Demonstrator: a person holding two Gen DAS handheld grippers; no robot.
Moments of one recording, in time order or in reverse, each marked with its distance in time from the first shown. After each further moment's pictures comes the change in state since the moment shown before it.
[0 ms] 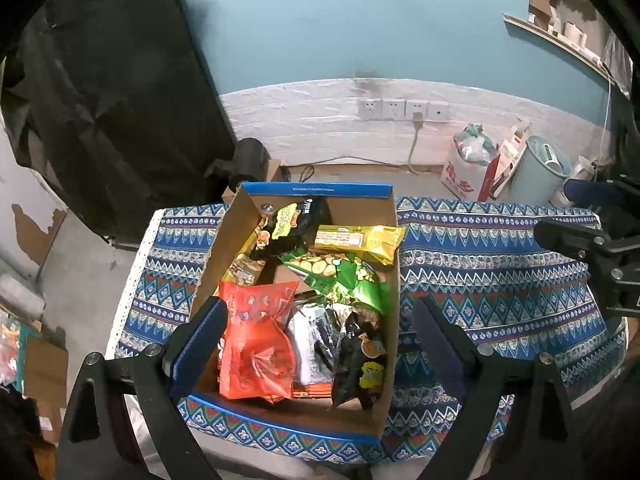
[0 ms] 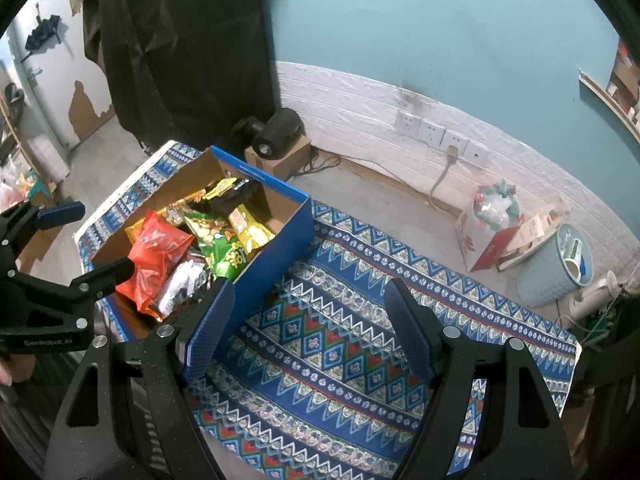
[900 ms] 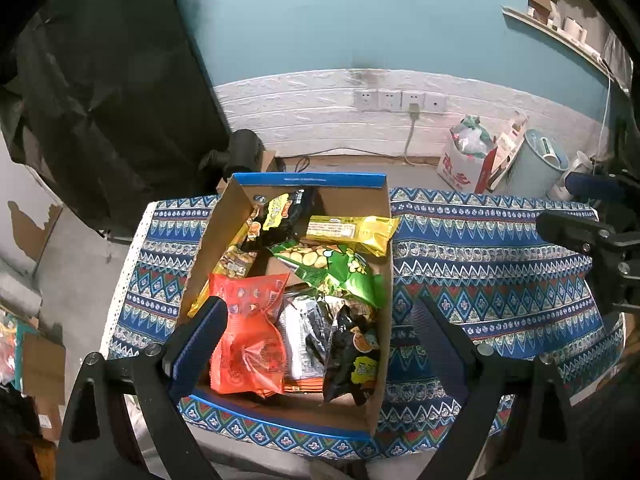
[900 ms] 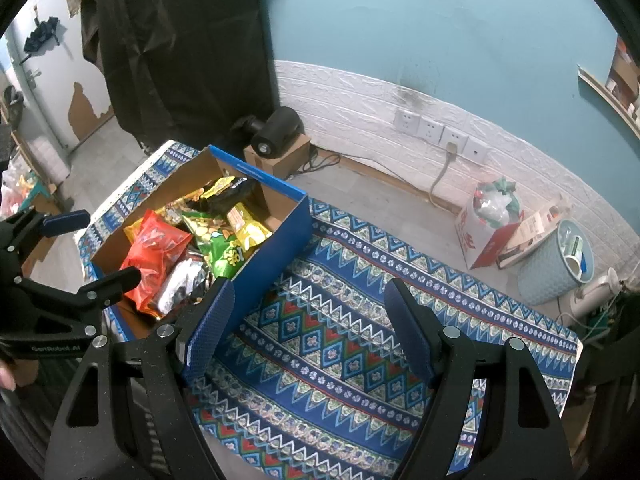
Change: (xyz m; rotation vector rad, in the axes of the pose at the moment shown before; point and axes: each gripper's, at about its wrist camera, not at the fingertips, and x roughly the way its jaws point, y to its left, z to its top) left arm 0.006 -0.007 -0.002 0.002 0.032 -0.014; right arm 0.001 -0.003 -0.002 0.003 0.005 0.001
